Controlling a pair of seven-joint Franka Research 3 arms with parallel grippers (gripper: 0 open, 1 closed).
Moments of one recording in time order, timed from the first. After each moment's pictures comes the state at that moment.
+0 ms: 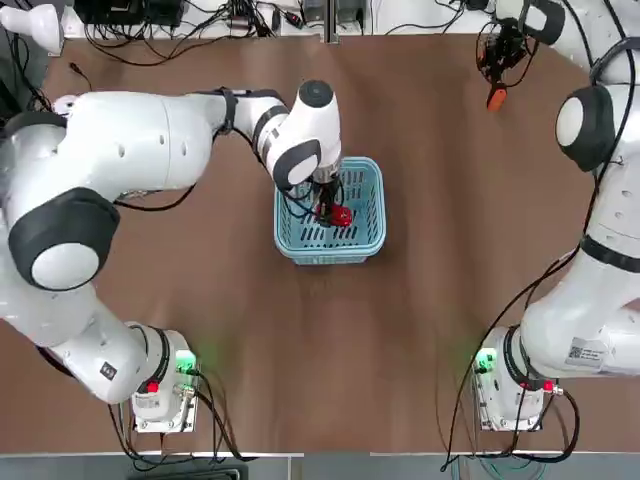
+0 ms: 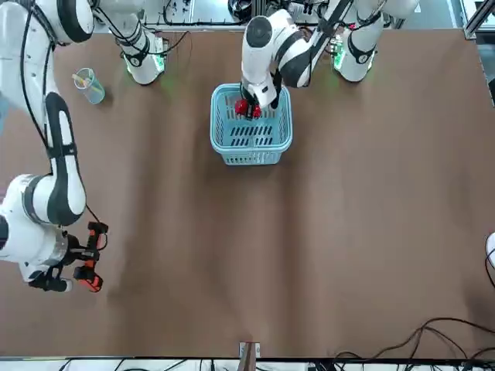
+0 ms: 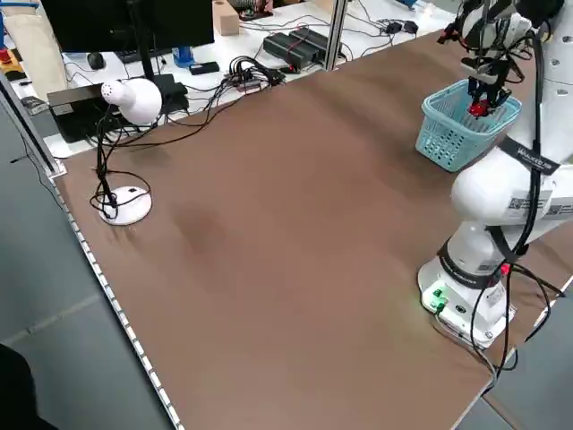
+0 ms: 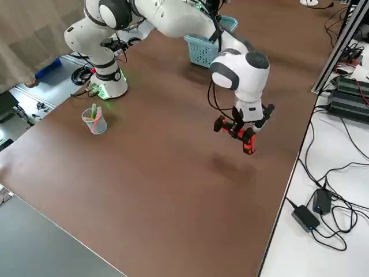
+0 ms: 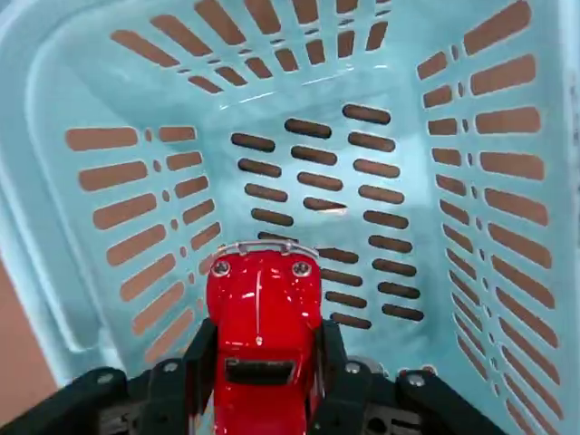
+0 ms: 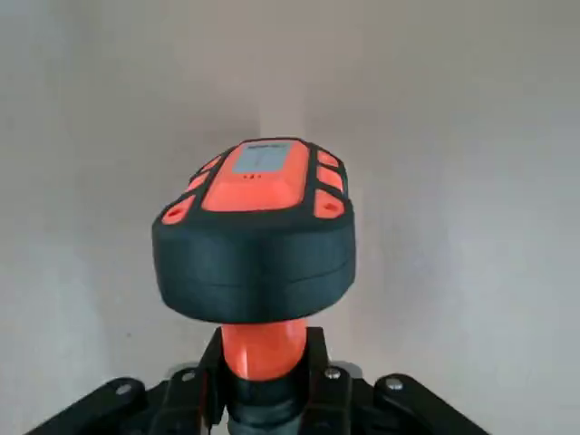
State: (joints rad) left arm -0.58 0.29 -0.47 -2.01 -0.02 2.27 -2.36; right arm -0.09 0.77 0.00 -1.31 -0.01 2.06 0.03
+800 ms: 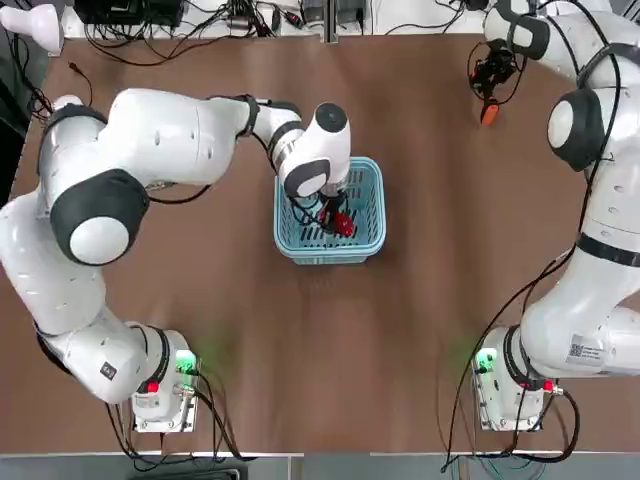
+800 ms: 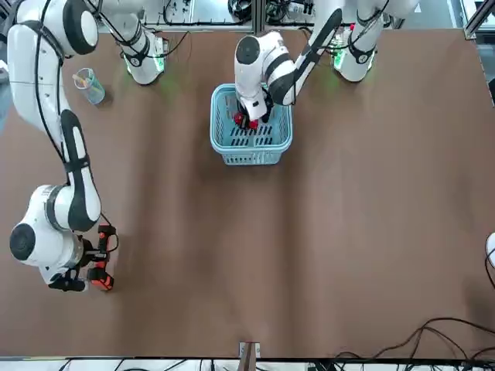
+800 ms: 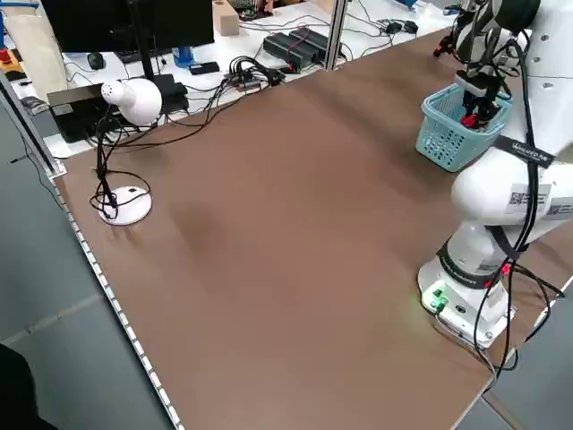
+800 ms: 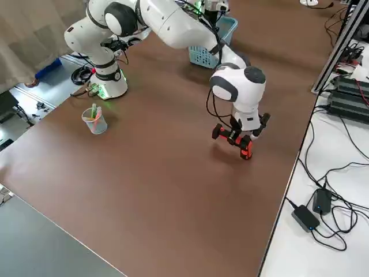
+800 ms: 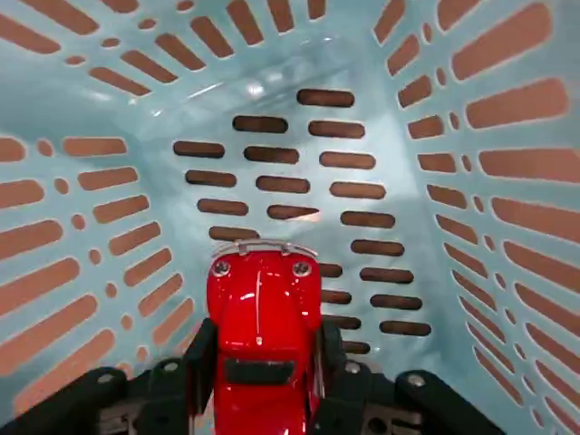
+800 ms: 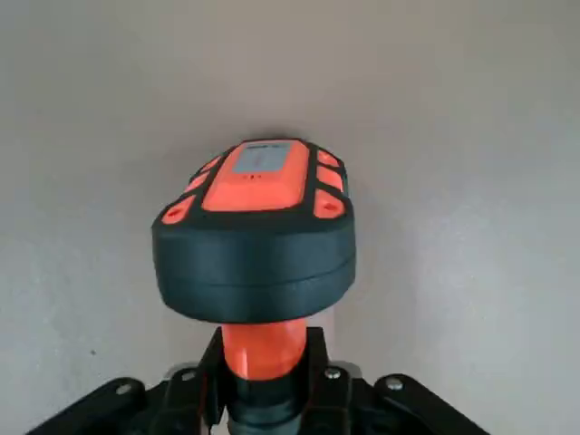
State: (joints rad) left arm -0.58 0.44 -0.49 -1.94 0.16 2.32 -2.34; right arm -0.08 0.82 0.01 -1.34 -0.02 2.11 0.01
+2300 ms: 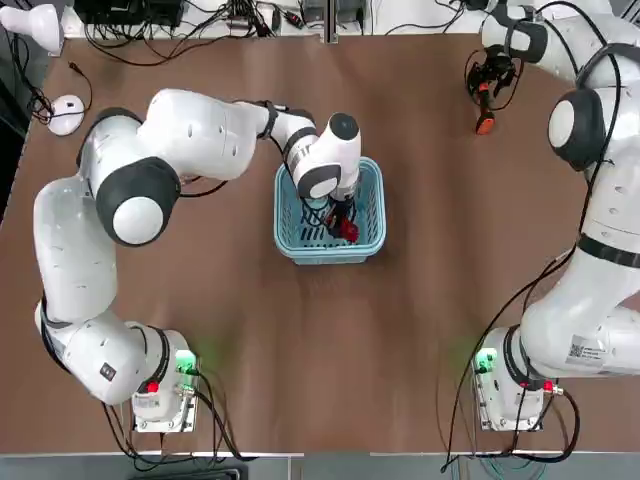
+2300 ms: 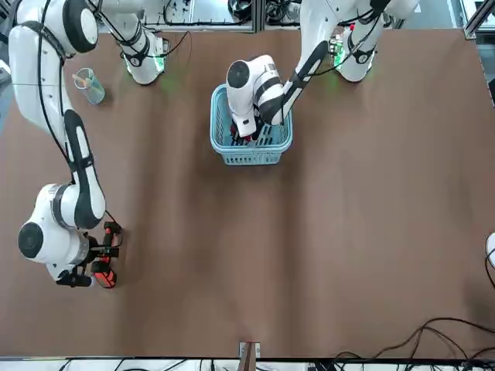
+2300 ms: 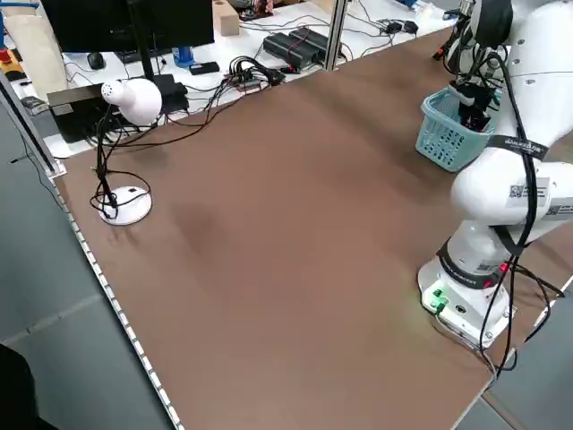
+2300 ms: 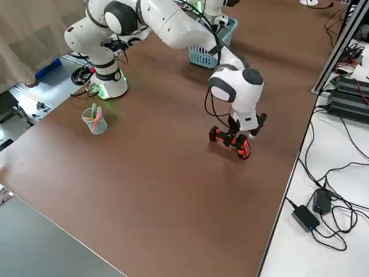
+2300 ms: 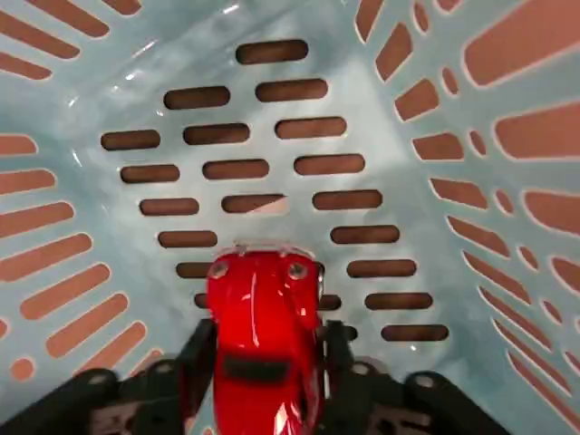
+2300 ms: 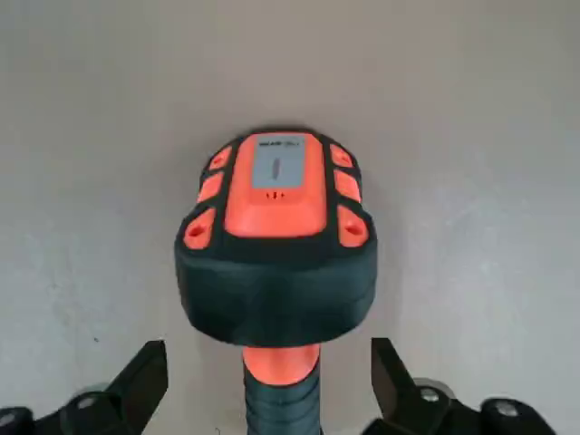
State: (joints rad) left arm -0.59 0.62 -0.49 -1.81 0.24 2.30 -2.27; right arm -0.08 0.81 0.02 -1.37 -0.02 2.13 0.00
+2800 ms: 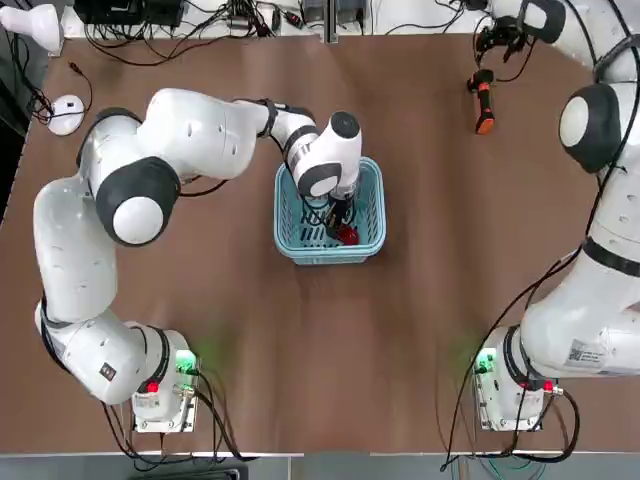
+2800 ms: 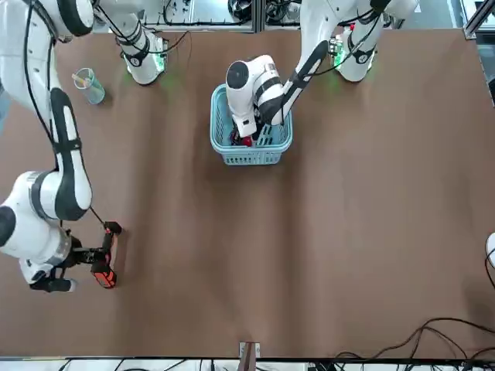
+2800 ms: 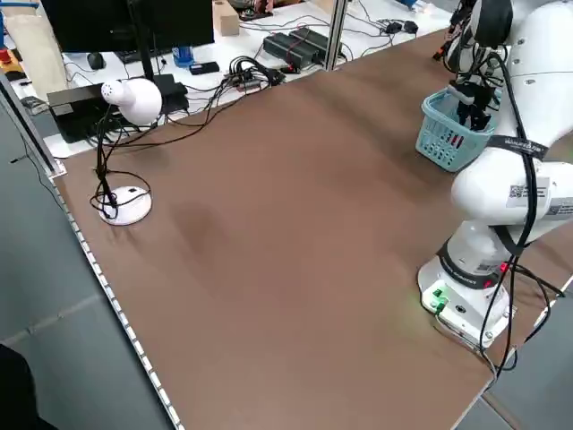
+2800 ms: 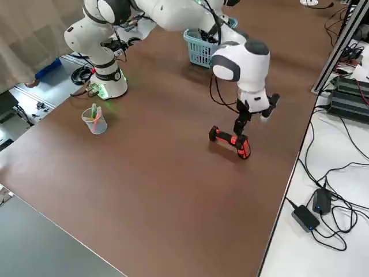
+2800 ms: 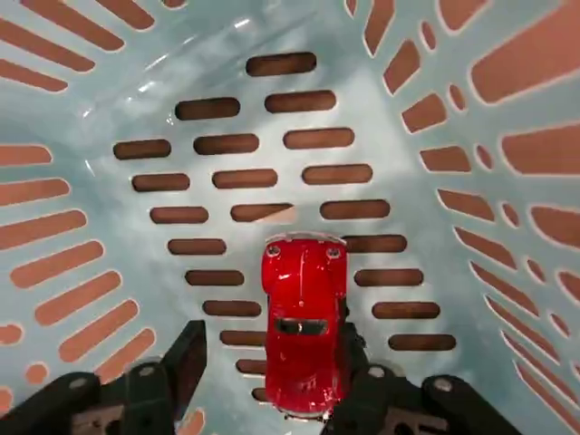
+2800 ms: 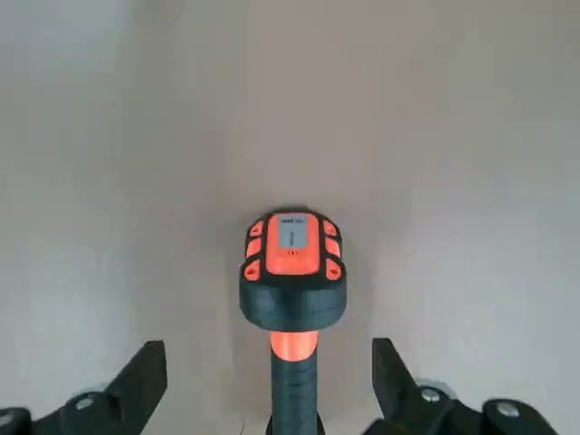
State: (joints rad) left arm -0.59 0.62 -0.49 -1.81 0.24 2.25 -2.27; right arm -0.08 0.68 0.02 -1.35 -0.02 2.13 0.00
